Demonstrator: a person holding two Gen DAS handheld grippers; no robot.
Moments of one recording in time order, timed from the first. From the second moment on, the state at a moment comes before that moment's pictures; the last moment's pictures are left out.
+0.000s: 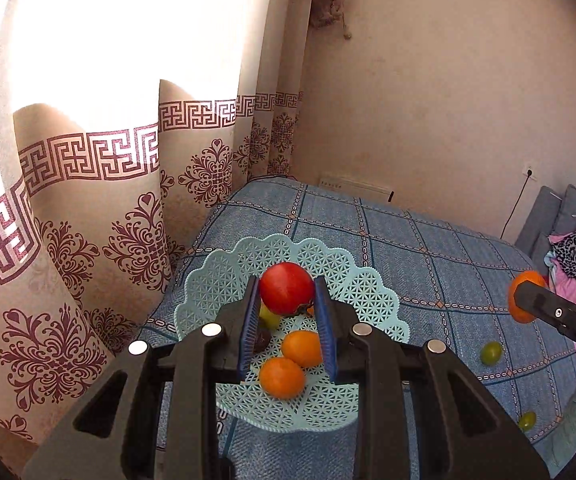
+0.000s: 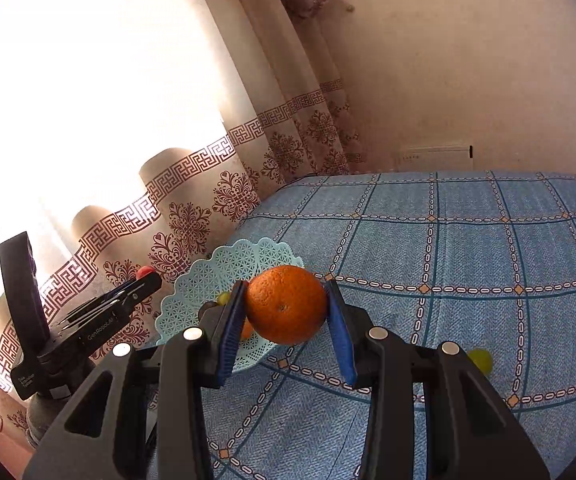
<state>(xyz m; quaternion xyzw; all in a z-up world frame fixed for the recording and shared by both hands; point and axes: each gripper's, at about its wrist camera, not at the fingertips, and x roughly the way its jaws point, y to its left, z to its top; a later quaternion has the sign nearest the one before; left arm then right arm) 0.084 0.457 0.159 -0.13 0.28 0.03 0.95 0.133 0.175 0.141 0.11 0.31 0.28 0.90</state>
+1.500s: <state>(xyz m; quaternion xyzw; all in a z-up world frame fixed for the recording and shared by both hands) 0.098 0.481 0.140 -0.18 0.30 0.04 0.93 0.151 0.257 0.094 0.06 0.36 0.30 0.88</state>
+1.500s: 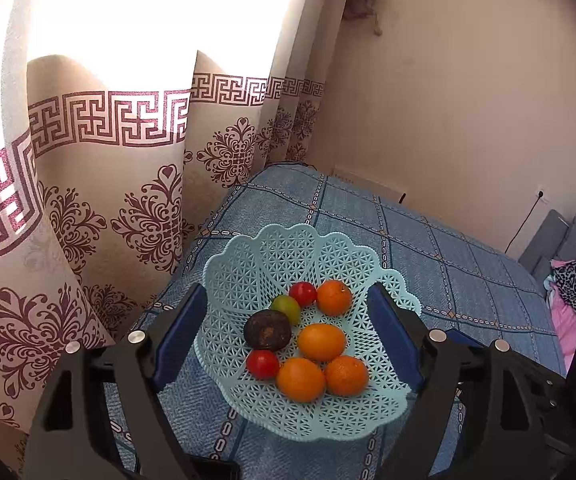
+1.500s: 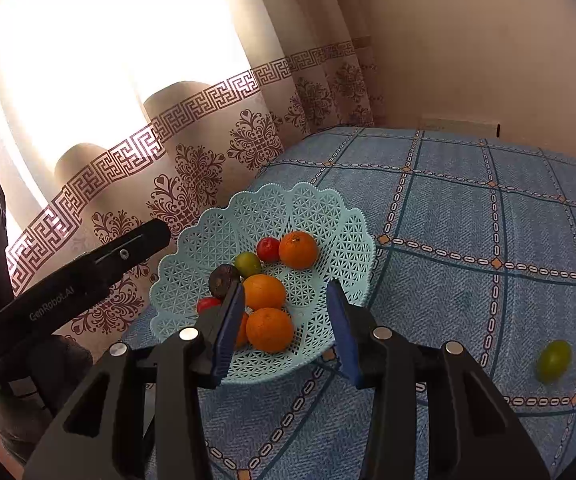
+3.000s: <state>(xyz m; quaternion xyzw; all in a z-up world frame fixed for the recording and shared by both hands) 0.090 0.411 0.151 -0.13 0.30 -0.02 0.94 0.120 0.117 0.086 0.08 0.35 0.19 0.91</state>
